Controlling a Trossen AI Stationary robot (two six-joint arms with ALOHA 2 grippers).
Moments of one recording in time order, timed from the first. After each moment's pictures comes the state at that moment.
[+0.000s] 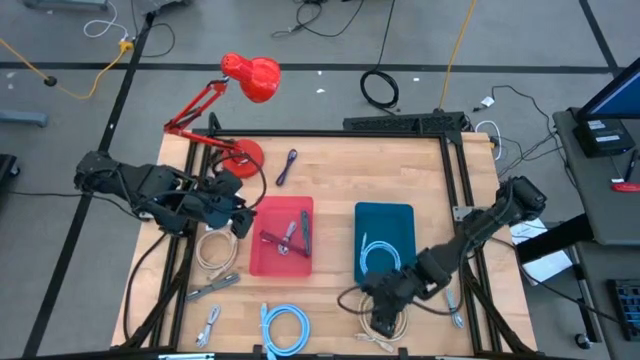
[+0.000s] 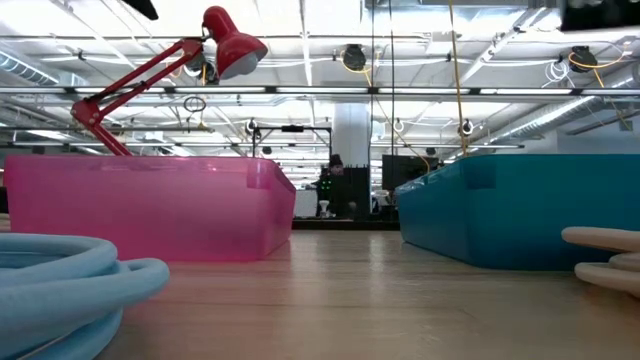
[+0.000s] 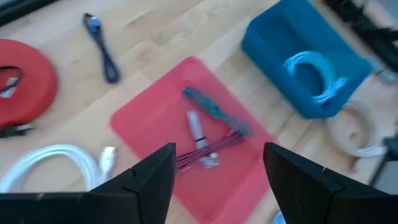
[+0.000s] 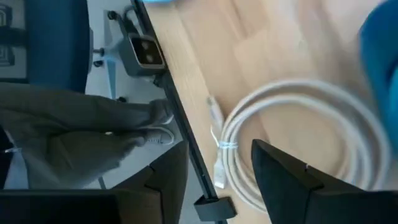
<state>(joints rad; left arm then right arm) -0.34 1.19 1.40 -1.24 -0.42 -1.09 0.63 1.64 1.27 -0.61 -0.10 1.15</state>
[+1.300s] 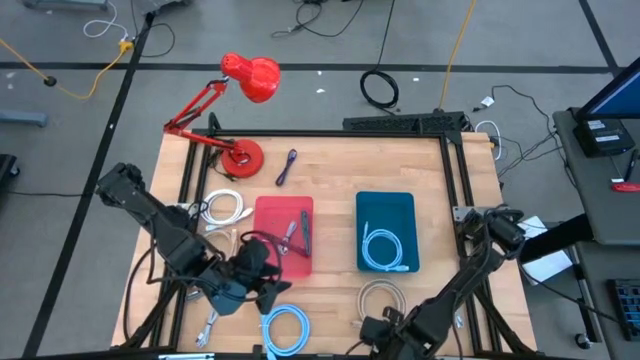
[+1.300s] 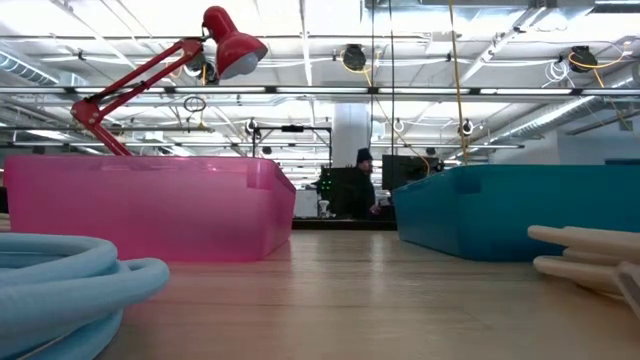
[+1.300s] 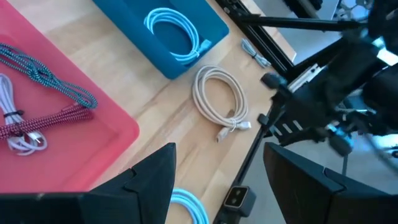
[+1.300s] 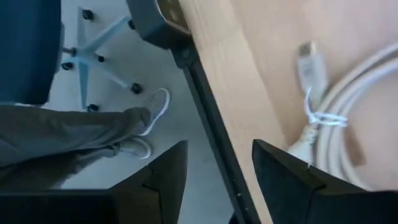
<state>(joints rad) -0.70 1.49 1.40 -0.70 -0.55 -1.30 0.85 1.97 1.54 -0.64 0.12 1.27</state>
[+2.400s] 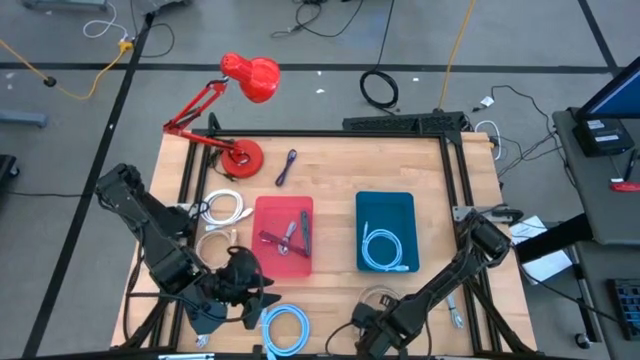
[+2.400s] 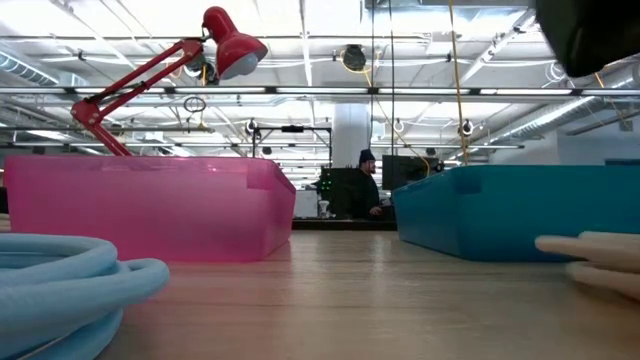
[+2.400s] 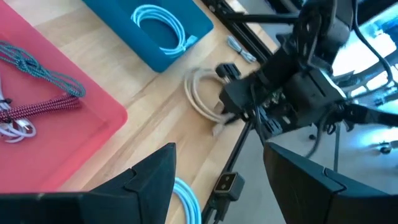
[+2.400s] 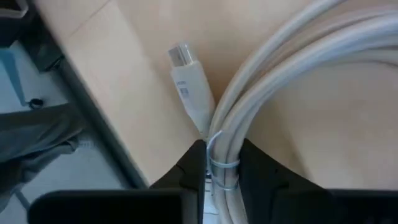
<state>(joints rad) -0.81 1.49 1.40 -0.70 -0.65 -1.36 0.78 2.12 1.48 -0.67 -0.05 1.32</state>
